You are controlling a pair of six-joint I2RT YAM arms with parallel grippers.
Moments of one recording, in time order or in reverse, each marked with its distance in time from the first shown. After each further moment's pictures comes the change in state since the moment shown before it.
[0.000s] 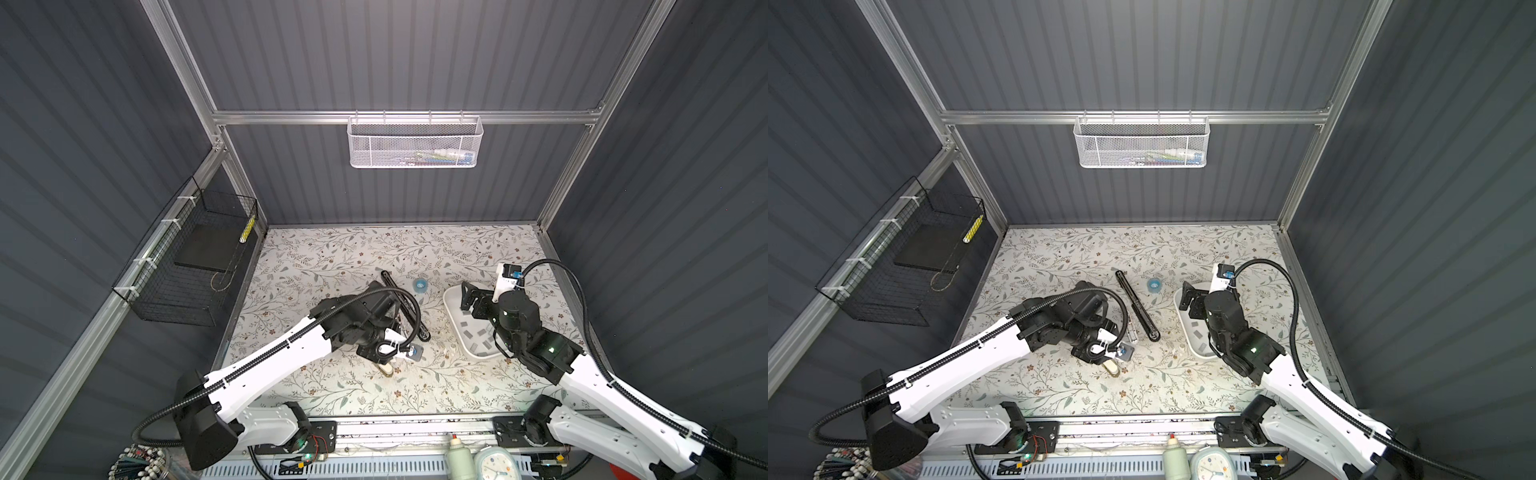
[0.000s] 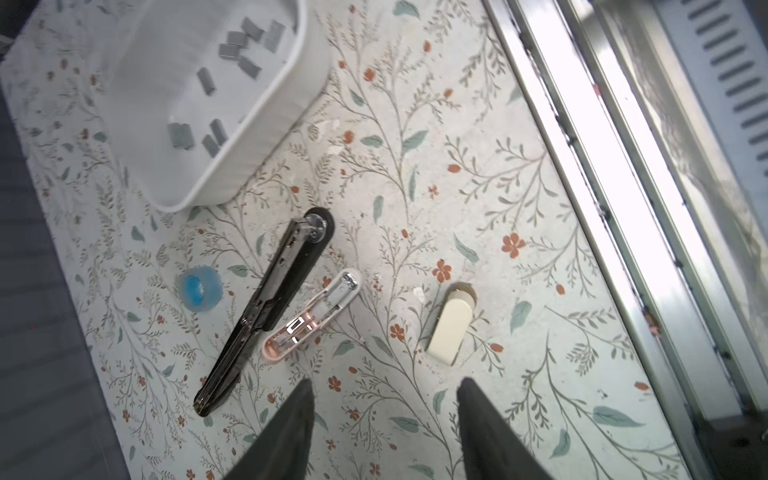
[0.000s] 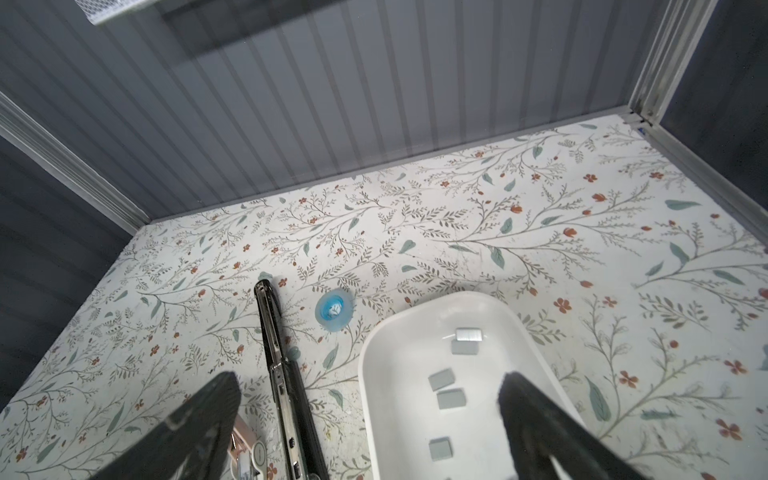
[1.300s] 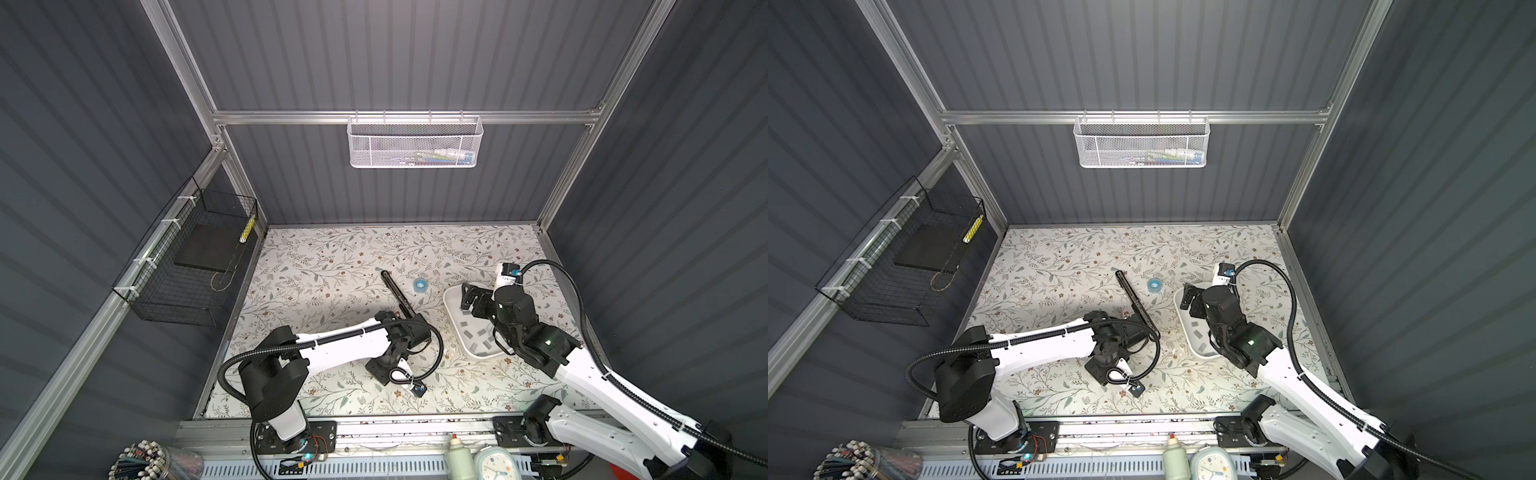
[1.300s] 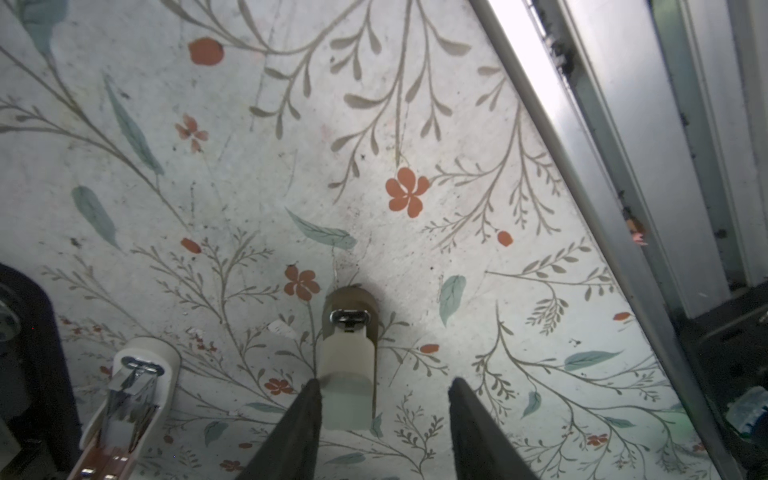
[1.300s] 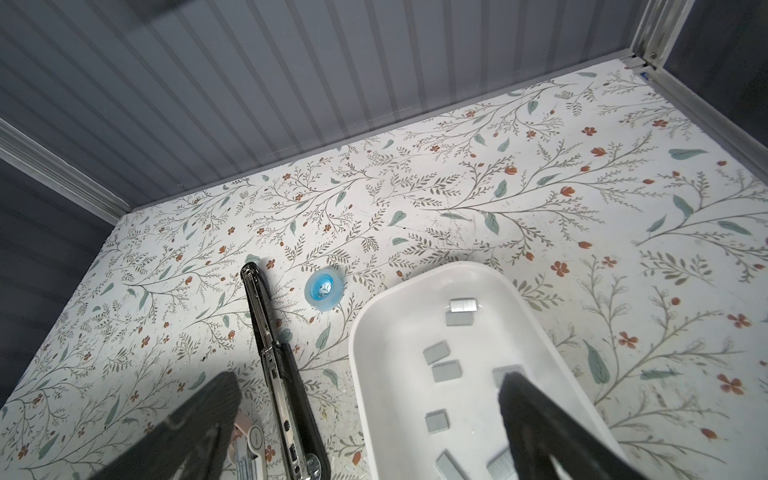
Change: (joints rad) left arm -0.138 0.369 -0.005 -0.054 -0.209 0.069; right arm -0.024 0.034 0.010 -0.043 -0.039 0.074
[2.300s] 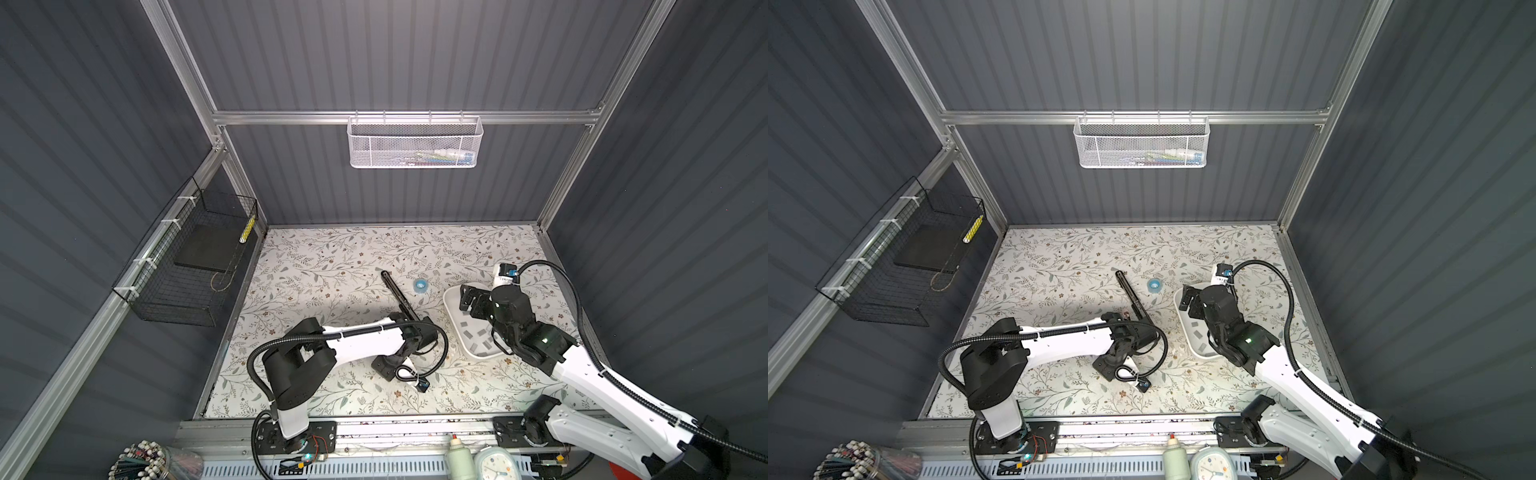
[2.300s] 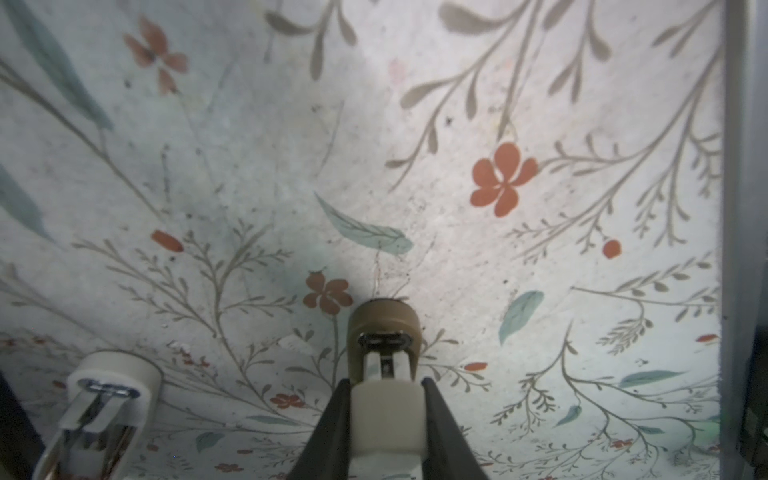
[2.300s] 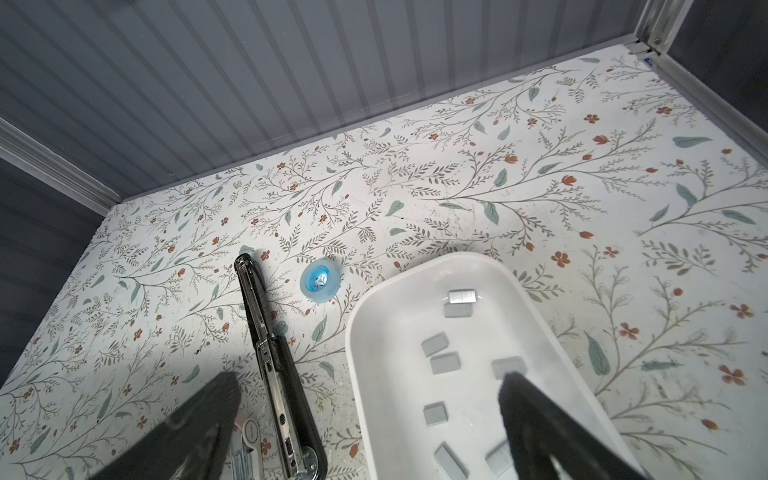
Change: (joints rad) left arm -0.008 0.142 0.052 0.014 -0.107 -0.076; right arm 0.000 0.025 0.004 -0.013 -0.004 0.014
